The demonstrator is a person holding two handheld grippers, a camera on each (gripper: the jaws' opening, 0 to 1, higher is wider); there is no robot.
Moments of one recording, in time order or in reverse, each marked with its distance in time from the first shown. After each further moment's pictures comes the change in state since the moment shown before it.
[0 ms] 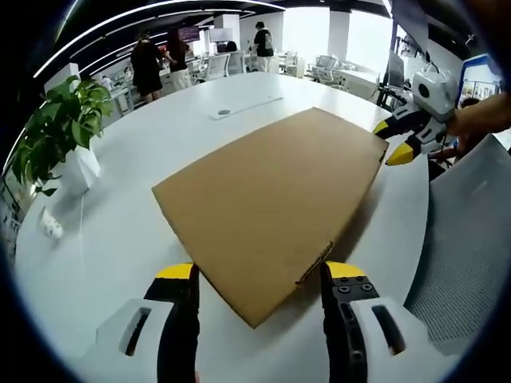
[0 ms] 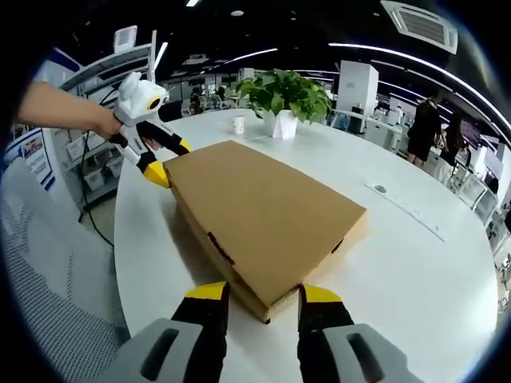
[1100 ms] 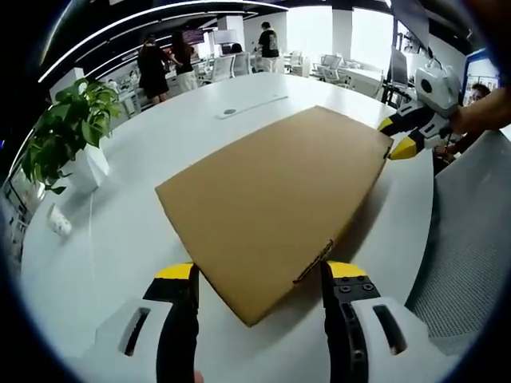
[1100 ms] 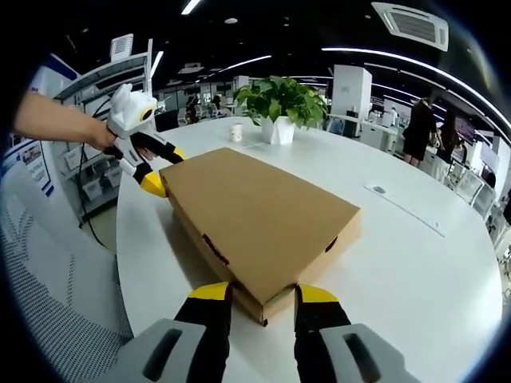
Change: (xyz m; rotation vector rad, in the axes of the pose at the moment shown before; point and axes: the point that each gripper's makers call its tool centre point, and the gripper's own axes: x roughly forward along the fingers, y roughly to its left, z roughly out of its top) left arm -0.005 0.002 -0.011 0.013 -0.013 0.060; right arm -0.002 0.007 0.000 0.028 -0.043 -0.011
